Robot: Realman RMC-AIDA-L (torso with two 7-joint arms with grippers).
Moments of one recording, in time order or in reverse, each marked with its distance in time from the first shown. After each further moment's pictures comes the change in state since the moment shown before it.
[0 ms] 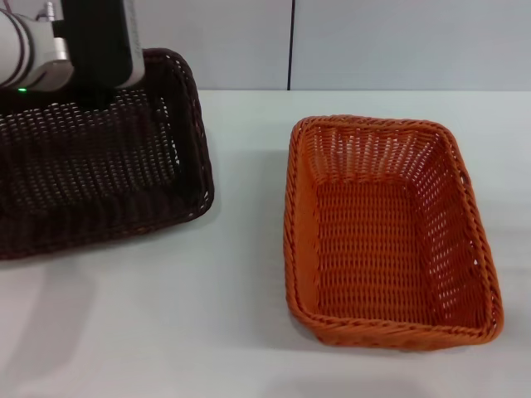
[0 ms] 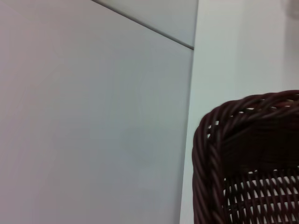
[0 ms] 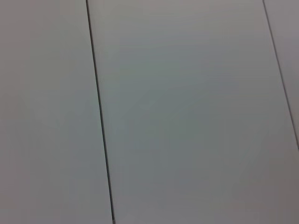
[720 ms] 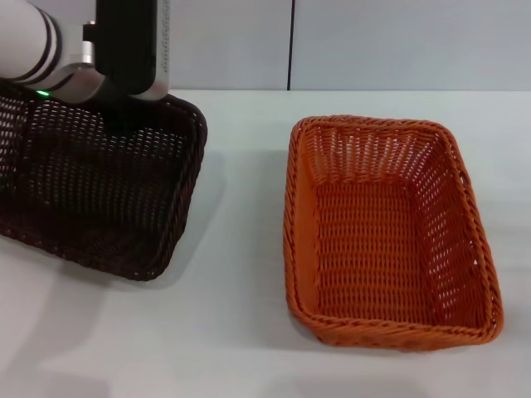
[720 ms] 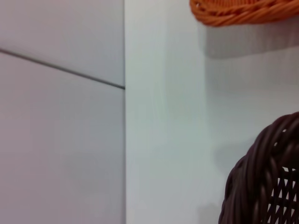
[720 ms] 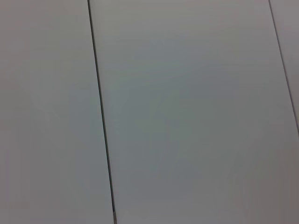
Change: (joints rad) left arm -0.130 -0.002 -0.067 0.094 -0.067 -0.205 0.159; right arm 0.010 -0.002 0.007 0.007 0.002 -0.026 0.000
